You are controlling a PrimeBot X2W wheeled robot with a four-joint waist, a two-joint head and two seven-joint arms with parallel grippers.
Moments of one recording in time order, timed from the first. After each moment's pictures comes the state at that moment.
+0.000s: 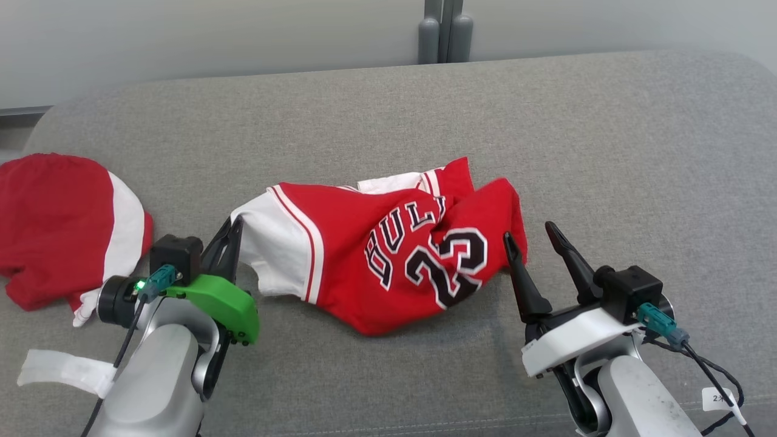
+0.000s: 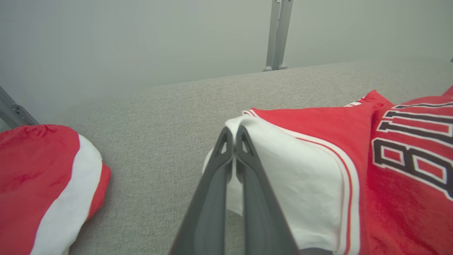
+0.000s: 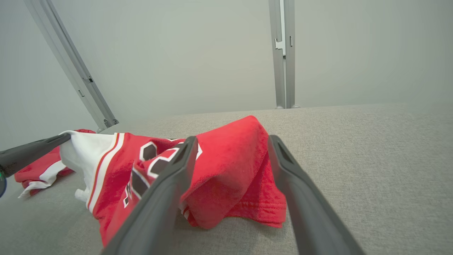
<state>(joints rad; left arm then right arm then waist) -0.53 0.23 -0.46 0.74 -0.45 -0.05 -0.26 -0.21 -0.05 0.21 0.26 0.25 0.13 -0.26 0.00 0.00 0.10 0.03</state>
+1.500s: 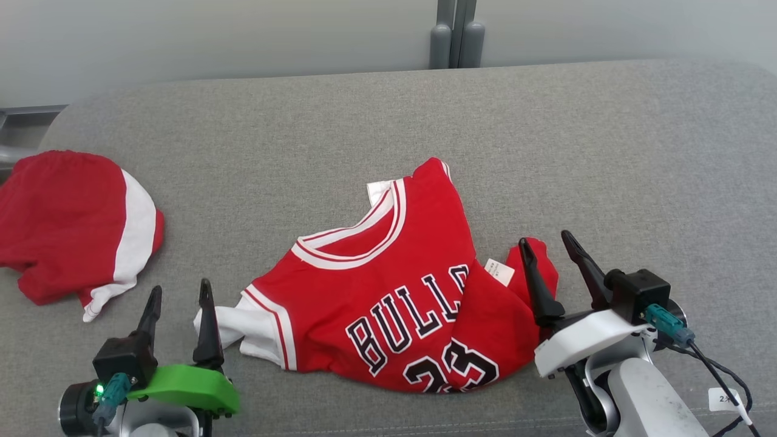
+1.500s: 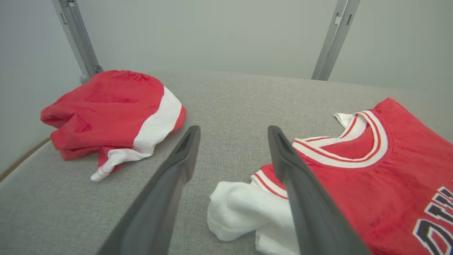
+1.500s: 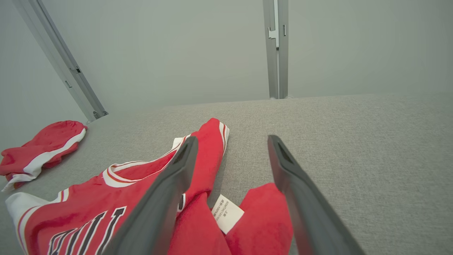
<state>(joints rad) -0.09 0.25 -0.27 0.28 -0.47 0.15 -0.26 -0.21 -0.05 0.17 0.33 0.23 0.13 -0.26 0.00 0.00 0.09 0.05</state>
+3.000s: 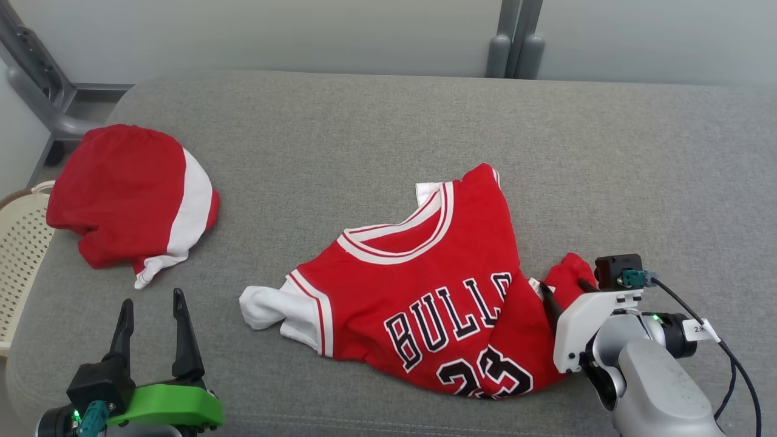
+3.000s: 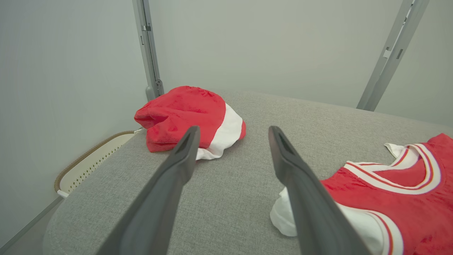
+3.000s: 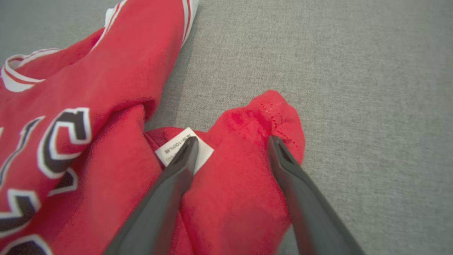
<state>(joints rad) -0.01 0.07 0.04 0.19 -0.22 0.02 -0.26 -0.41 -0.05 0.04 0.78 0.13 0.13 0.04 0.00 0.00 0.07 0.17</state>
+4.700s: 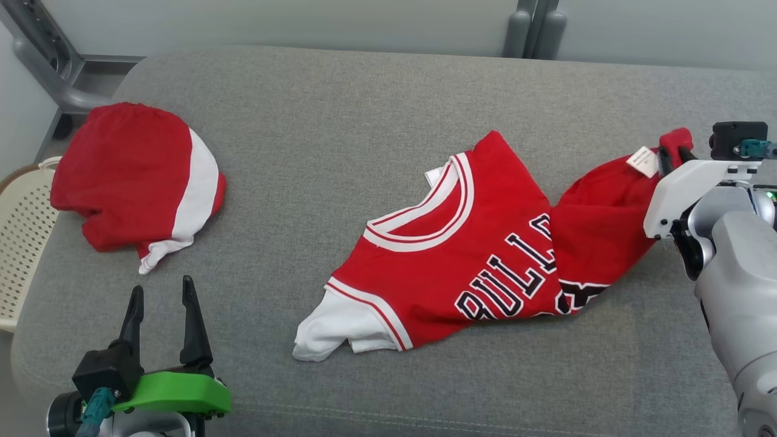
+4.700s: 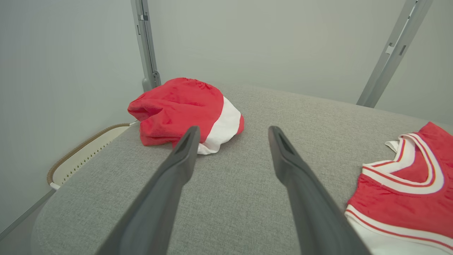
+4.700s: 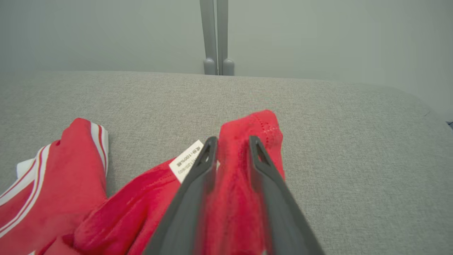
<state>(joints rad) -0.05 0.05 0.03 0.21 -0.23 0.00 -0.26 -0.85 -0.23 -0.09 1.14 0.07 0.13 -0.08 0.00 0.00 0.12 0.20</state>
